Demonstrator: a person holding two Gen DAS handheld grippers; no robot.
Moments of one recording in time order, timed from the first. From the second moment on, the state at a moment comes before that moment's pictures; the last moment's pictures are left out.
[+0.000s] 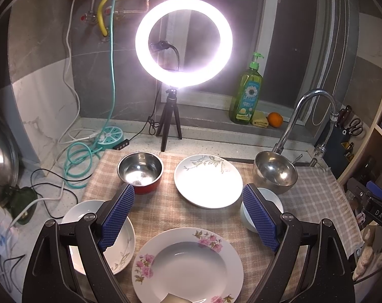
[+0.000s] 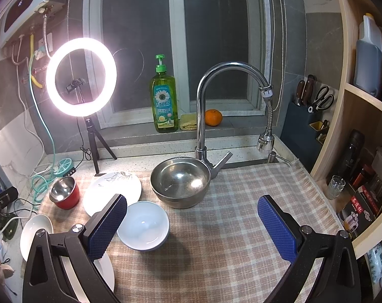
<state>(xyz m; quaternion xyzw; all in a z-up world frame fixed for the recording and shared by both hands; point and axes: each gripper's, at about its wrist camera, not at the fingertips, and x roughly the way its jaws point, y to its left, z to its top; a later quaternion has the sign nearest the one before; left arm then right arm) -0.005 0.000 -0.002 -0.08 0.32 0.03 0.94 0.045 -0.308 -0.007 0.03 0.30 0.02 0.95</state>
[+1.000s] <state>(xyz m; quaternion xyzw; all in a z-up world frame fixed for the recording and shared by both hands) -0.002 0.000 -0.005 -0.08 0.32 0.02 0.94 0.046 -0.311 -0.010 0.03 0.30 0.02 0.95</state>
